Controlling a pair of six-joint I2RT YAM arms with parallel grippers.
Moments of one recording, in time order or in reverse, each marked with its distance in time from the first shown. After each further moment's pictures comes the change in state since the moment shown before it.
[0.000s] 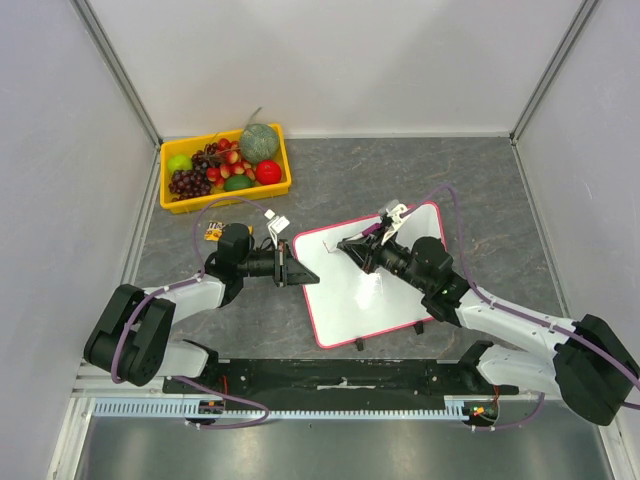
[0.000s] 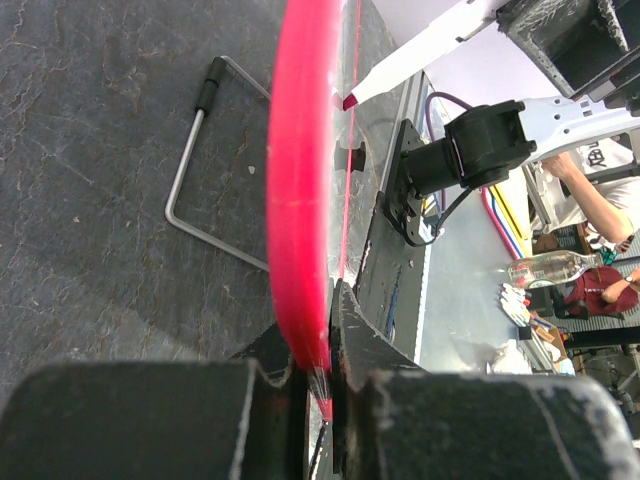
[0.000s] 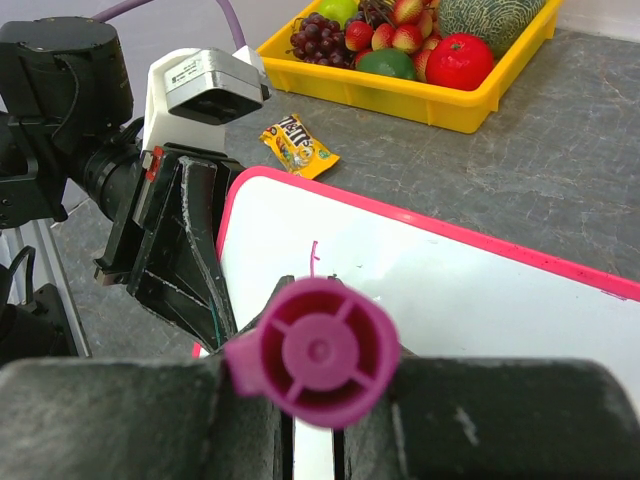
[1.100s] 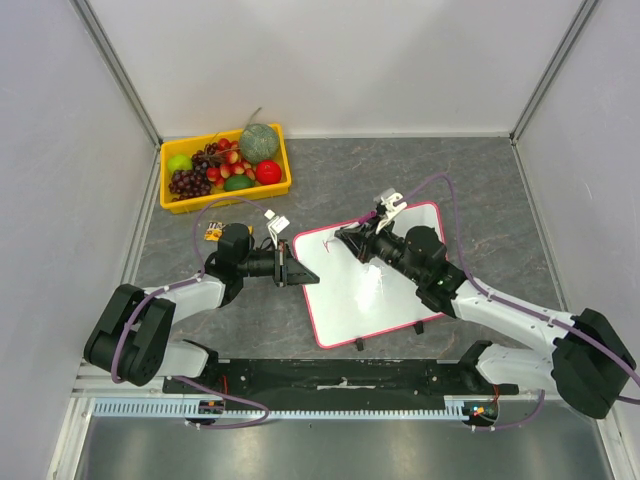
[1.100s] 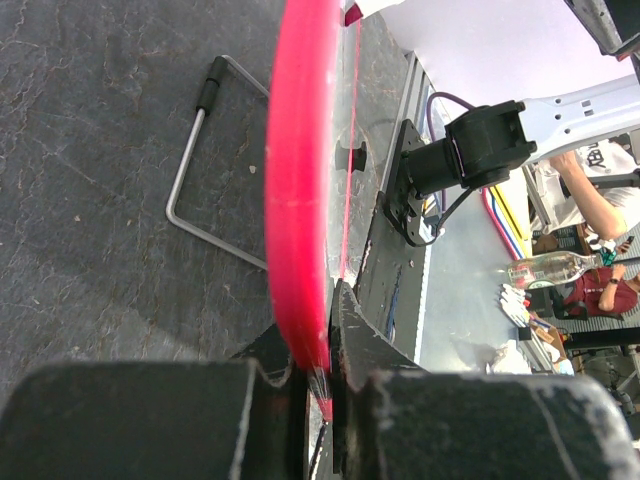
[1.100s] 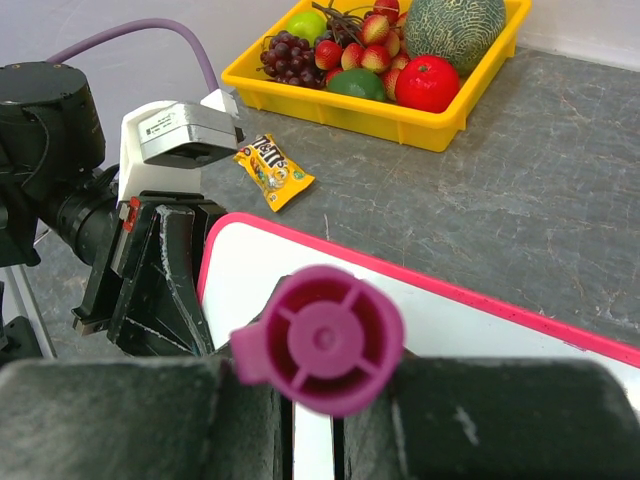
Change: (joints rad) left arm 0.000 0.000 0.000 -0.003 -0.002 0.000; right arm 0.007 0.046 0.111 -0.084 0.078 -0.023
